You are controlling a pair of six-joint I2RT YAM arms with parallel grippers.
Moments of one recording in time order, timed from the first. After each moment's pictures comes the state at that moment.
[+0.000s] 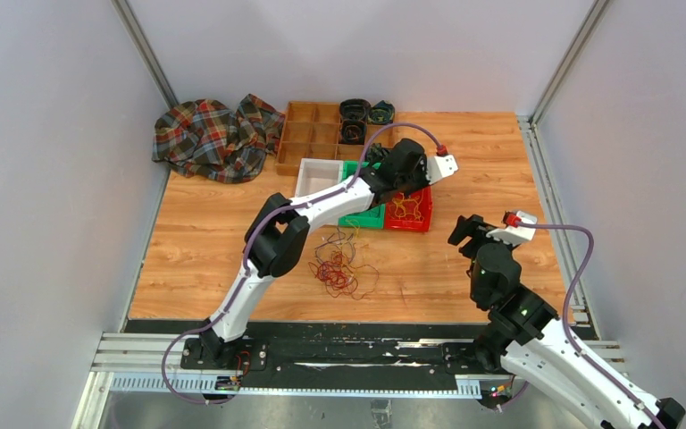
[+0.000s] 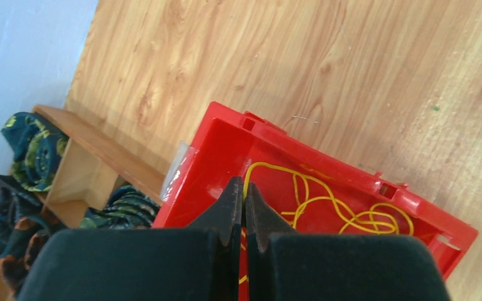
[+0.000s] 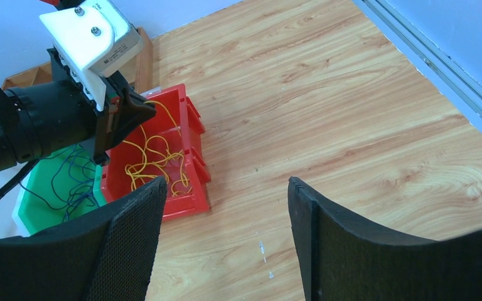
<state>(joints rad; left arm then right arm) -0.86 2.30 1.93 -0.14 0.00 0.53 0.72 0.46 0.43 -0.17 0.92 0.43</state>
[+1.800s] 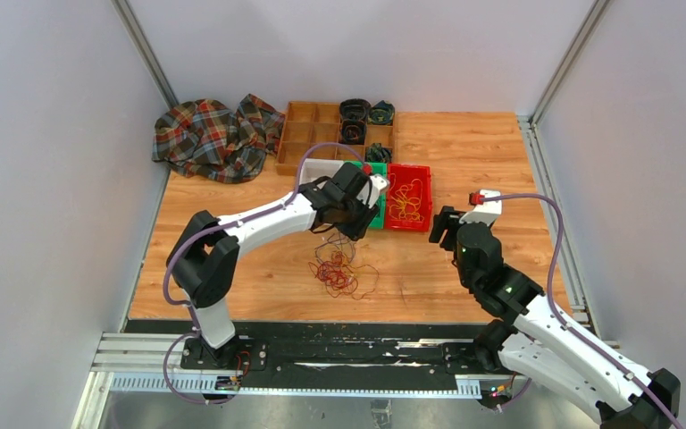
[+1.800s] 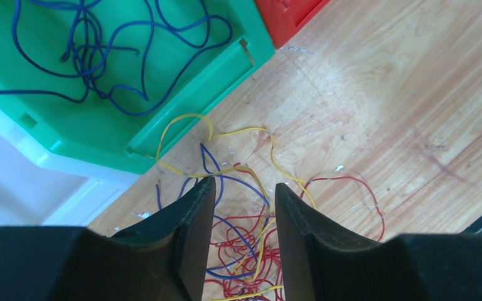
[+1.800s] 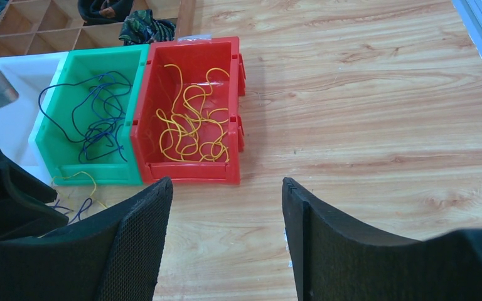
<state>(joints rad) -0.78 1.76 1.30 -0.47 0.08 -0.03 0.71 0.68 0.54 -0.17 0.69 0.35</state>
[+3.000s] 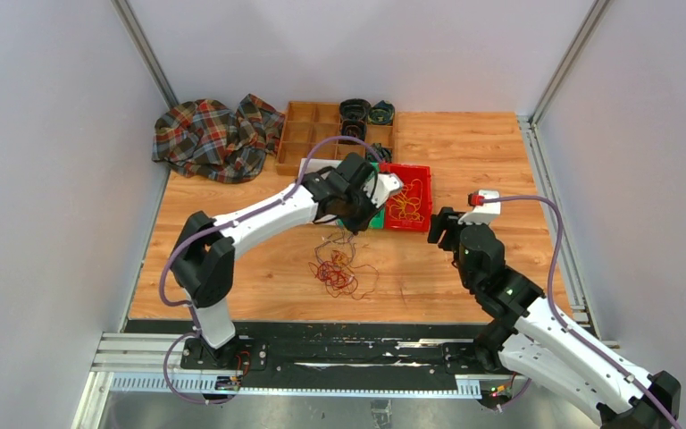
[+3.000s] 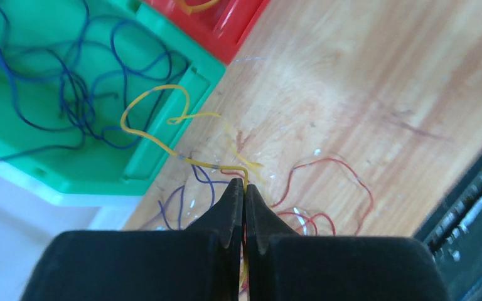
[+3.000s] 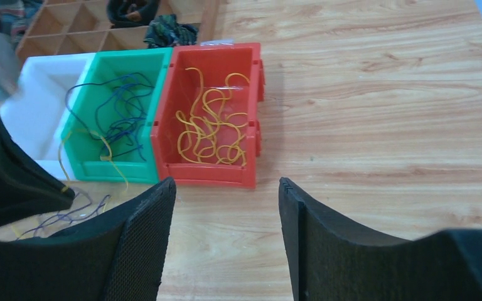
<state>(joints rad) -0.80 1.78 1.38 -0.55 0.17 0.13 0.71 0.66 0.53 -0.15 0.66 0.34</state>
